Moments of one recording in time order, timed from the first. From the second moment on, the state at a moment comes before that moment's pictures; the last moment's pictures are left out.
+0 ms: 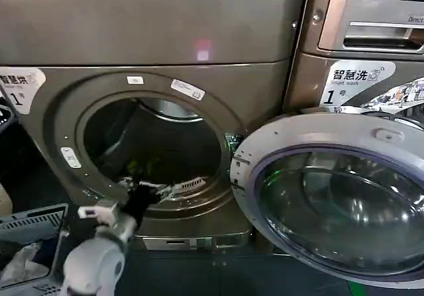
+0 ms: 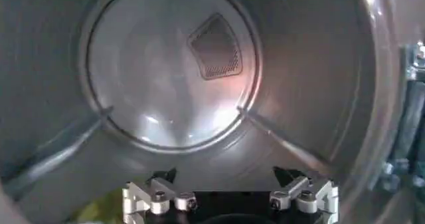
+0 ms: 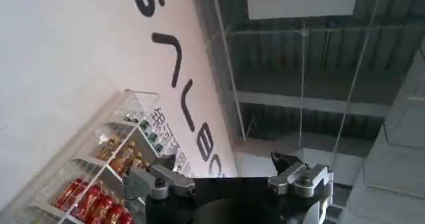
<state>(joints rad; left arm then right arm) 0.67 -1.44 -0.38 -1.53 -0.19 0.43 0.02 -2.07 0.89 2.74 1.72 0.66 -0.11 -0.24</state>
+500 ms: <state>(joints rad) 0.36 -1.51 -0.36 -1.10 -0.12 0.32 -0.01 -2.06 0.89 2.73 1.72 0.66 -0.11 -0.24</state>
